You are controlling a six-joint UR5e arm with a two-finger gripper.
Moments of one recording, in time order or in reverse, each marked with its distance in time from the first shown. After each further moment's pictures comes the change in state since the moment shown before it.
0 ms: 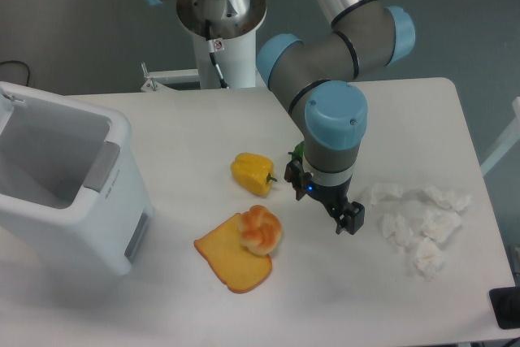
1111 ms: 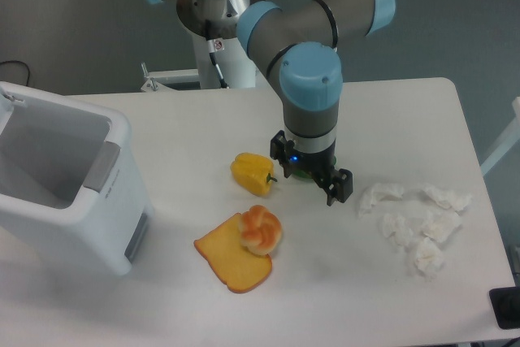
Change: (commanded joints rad) arm -0.051 0.176 -0.153 0.049 -0.009 -0.307
